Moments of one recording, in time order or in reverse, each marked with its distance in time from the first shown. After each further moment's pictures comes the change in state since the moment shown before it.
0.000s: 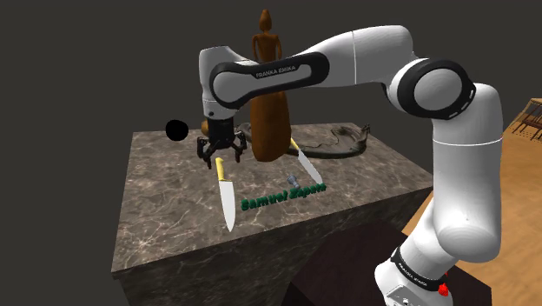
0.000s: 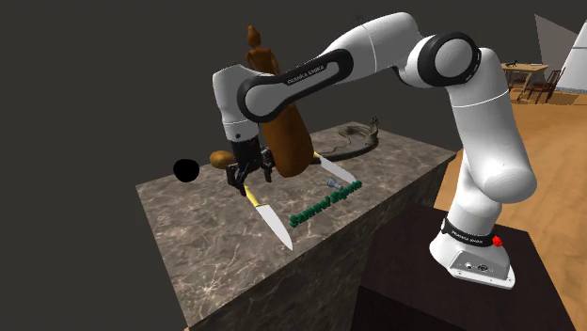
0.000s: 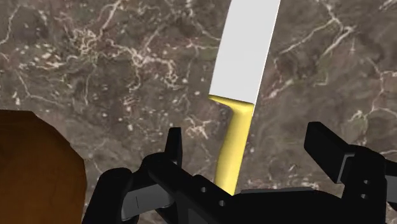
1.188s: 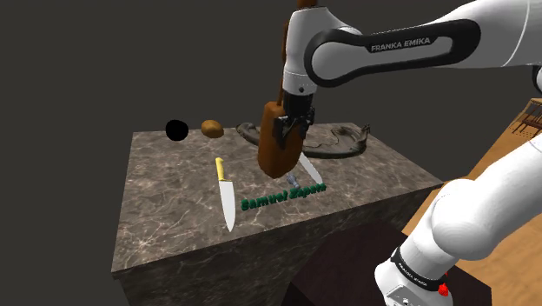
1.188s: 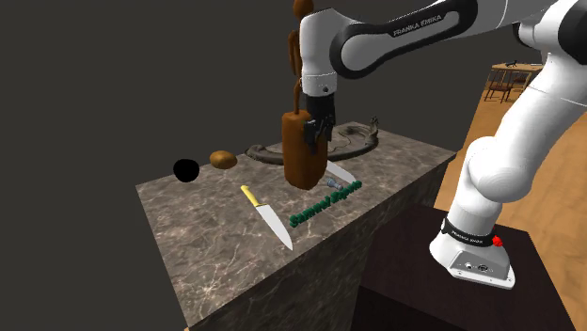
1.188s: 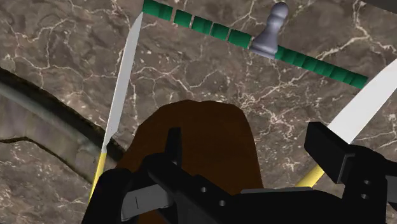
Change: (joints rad) arm -0.107 -0.749 -0.064 -0.643 0.075 0.019 -0.454
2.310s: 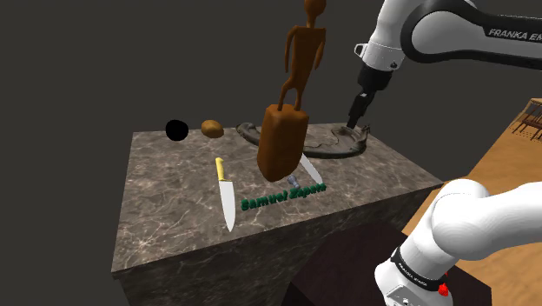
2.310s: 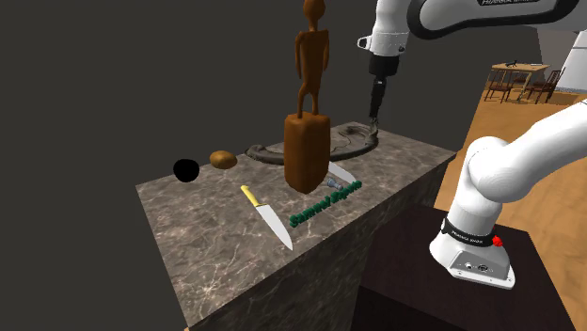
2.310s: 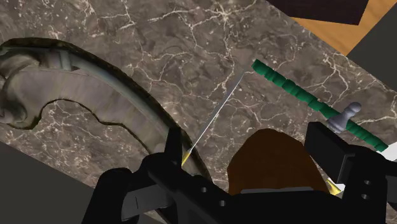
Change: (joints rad) arm -0.004 -0.504 -0.234 -0.203 -0.112 -0.171 -0.454
